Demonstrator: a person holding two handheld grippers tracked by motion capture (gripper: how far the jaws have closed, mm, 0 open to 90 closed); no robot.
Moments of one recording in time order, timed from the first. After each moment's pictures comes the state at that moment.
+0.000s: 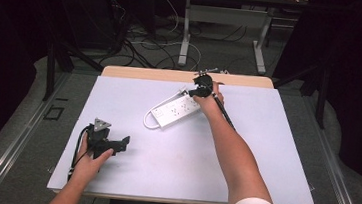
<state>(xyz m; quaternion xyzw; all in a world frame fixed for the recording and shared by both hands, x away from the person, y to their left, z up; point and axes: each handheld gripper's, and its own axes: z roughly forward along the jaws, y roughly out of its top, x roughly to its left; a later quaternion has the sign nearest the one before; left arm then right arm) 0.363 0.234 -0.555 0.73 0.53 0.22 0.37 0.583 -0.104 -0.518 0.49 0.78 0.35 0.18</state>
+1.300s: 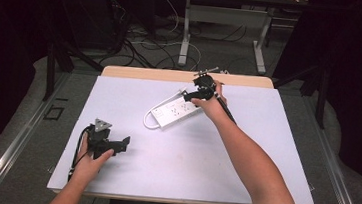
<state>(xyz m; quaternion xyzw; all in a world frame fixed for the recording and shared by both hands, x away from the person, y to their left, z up) 0.363 0.233 -0.556 0.73 0.53 0.22 0.36 0.550 -0.104 -0.488 0.47 0.79 0.34 0.18</state>
